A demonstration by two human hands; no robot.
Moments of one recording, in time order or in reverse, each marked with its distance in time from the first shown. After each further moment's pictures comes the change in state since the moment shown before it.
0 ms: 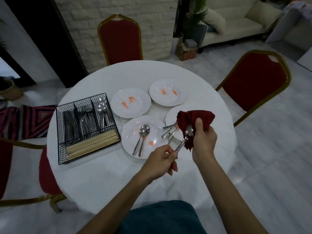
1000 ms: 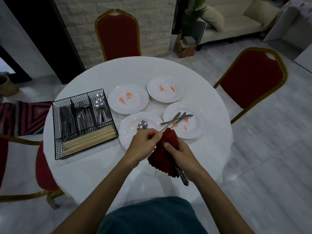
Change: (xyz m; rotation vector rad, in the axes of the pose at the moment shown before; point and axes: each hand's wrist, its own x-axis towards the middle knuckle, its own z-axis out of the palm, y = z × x) left_hand 0.015 0.001 -0.040 -0.054 0.268 0.033; right_hand -0.042 0.034 -0.028 -0.394 -0.699 0.075
